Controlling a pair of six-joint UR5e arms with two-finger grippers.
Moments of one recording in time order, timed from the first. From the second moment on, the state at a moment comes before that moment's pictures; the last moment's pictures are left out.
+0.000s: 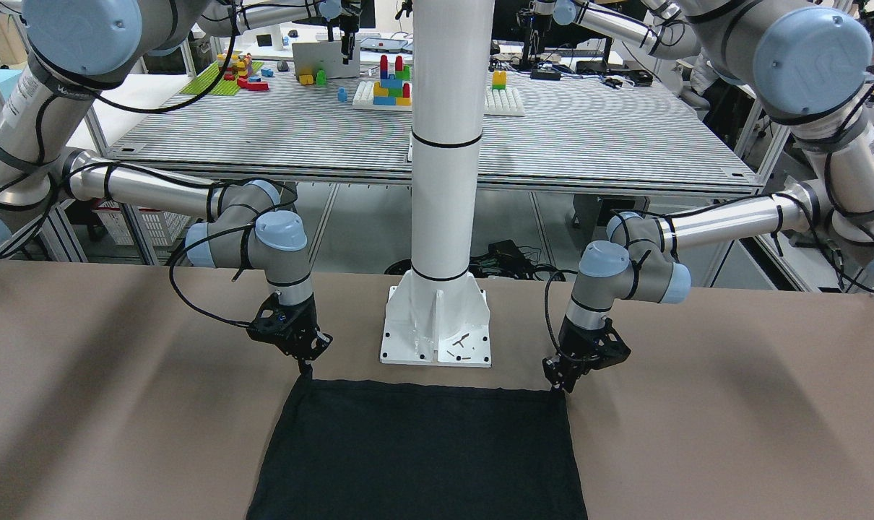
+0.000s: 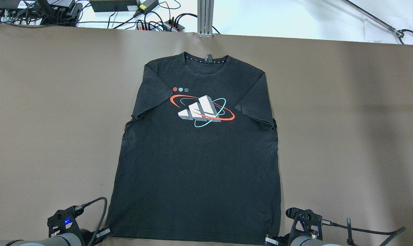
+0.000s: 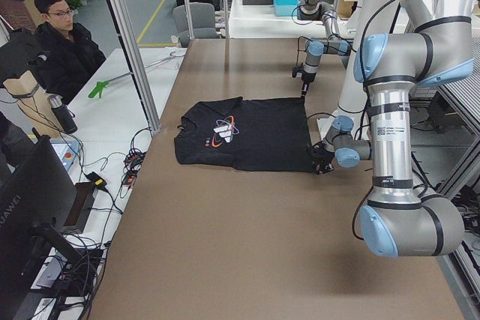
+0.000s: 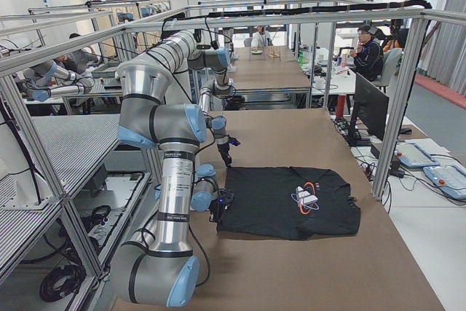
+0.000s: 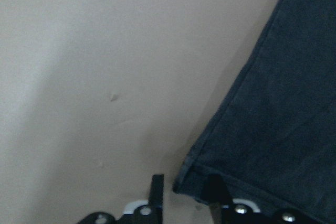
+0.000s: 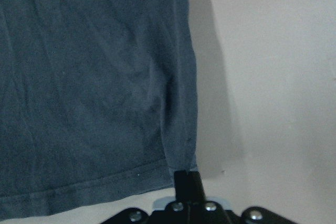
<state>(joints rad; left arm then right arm) -0.06 -1.54 -2.10 -1.95 -1.41 -2.04 0.10 -1.57 2.21 -1.38 1.49 1.78</state>
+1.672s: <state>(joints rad) -0.22 -1.49 -2.29 -1.95 -1.49 -2.02 0.19 -1.52 2.29 -1.39 1.55 1.76</state>
